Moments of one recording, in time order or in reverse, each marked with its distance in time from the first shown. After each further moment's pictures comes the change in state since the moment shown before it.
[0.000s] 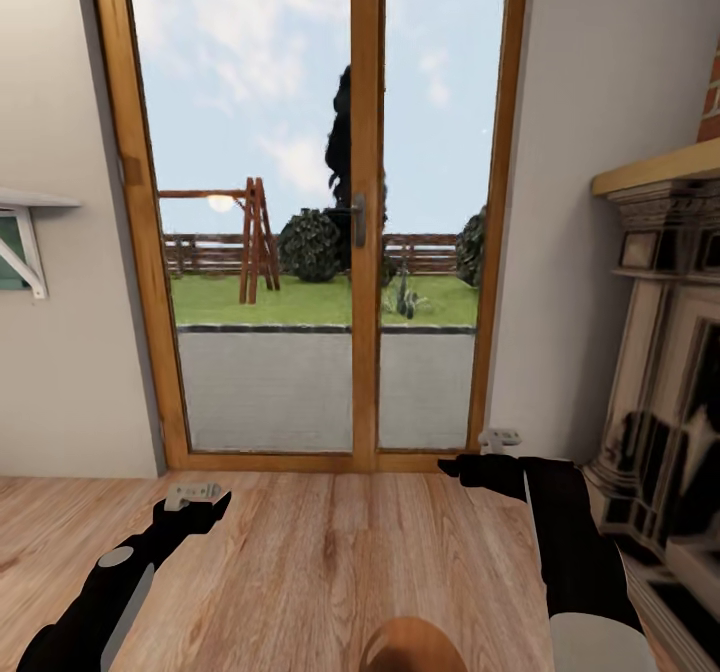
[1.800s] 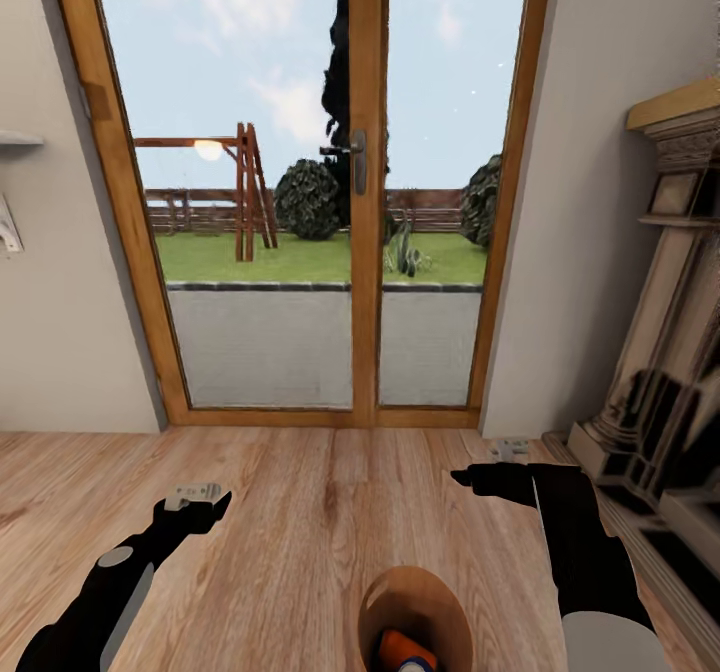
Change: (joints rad) left arm 0.000 0.002 0.000 -0.001 0.000 -0.001 -0.008; right arm -0.003 -0.048 -0.013 0.065 0.026 -0.023 -0.009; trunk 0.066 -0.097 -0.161
